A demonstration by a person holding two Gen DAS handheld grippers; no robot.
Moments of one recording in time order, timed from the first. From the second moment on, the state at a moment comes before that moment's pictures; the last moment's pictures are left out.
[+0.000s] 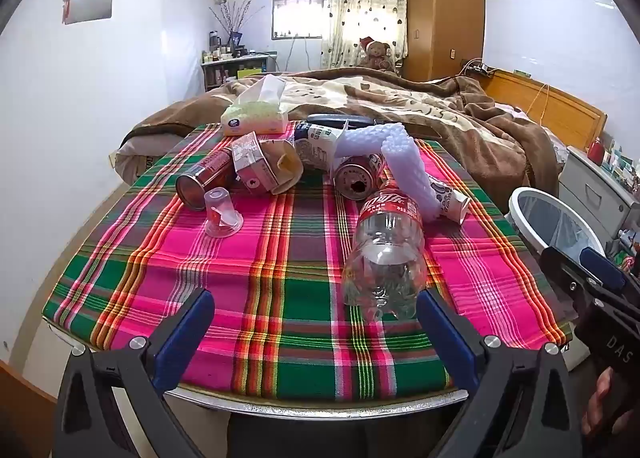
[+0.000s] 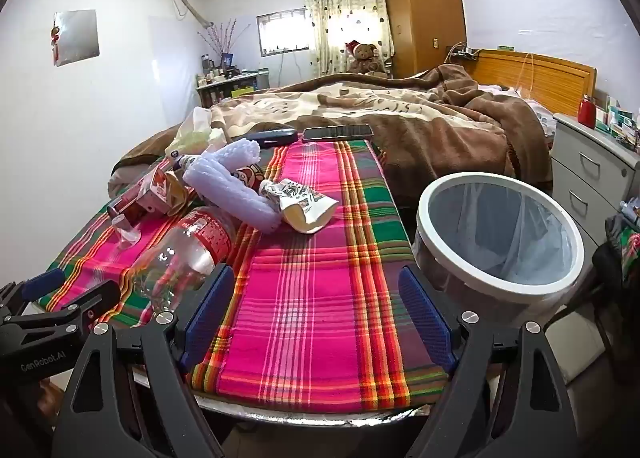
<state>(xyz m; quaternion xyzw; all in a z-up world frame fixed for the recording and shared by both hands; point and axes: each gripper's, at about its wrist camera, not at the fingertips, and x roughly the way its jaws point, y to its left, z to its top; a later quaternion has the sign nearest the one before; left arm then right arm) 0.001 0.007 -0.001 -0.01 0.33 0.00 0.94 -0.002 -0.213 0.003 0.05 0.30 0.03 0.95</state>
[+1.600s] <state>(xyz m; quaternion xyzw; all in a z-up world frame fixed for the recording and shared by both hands) 0.001 0.008 0.000 -0.01 0.33 0.00 0.94 -0.003 -0.214 0.005 0.05 0.29 0.03 0.95</state>
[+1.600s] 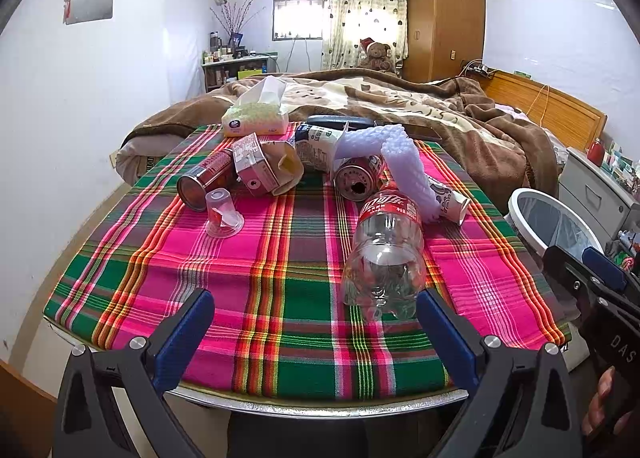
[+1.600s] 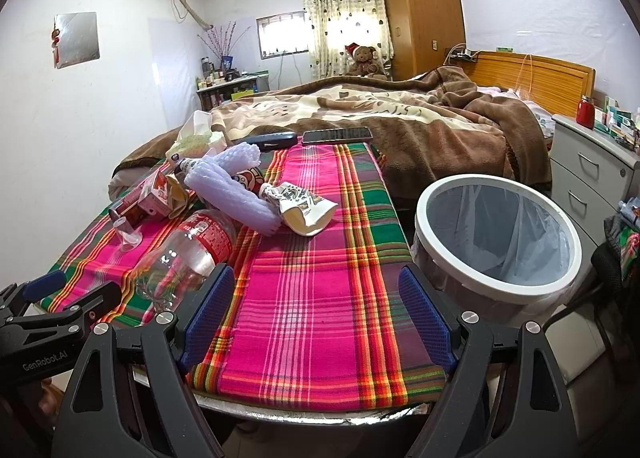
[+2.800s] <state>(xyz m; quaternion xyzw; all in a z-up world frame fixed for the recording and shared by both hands) 0.085 -0.009 -0.021 0.00 0.38 -0.08 0.92 0.088 -0.230 -0.003 0.05 0.31 0.10 0.94</state>
